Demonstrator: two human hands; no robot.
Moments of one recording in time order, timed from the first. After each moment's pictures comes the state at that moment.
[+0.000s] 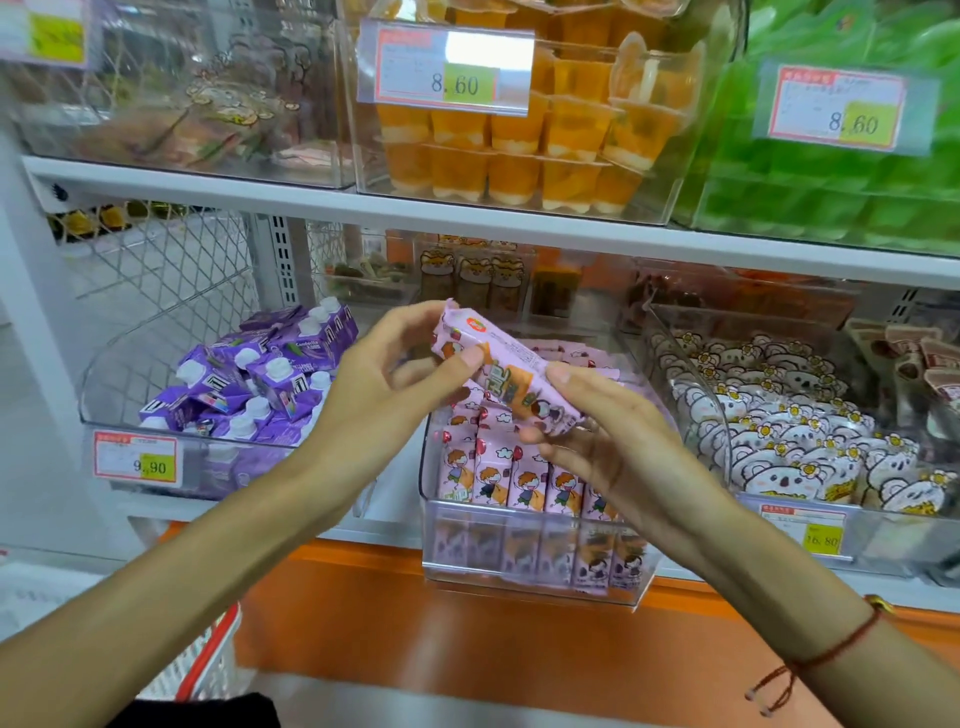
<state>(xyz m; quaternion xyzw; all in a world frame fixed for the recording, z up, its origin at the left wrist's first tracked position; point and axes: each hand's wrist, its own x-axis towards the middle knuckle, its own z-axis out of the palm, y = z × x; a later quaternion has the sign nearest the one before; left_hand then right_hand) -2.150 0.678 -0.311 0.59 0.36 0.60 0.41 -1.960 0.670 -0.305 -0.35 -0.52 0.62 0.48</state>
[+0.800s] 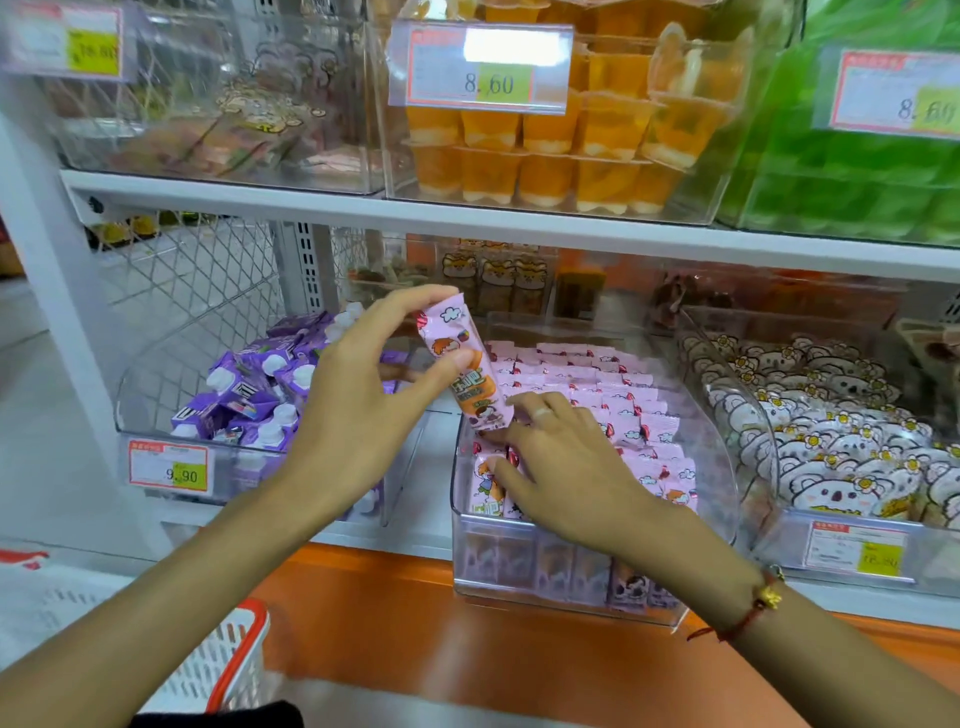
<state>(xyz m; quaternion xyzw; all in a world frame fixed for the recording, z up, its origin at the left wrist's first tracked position) -2.176 0.687 -0.309 0.68 0.40 0.60 0.14 -2.000 0.714 -0.347 -0.48 -0.87 -0.06 0.15</state>
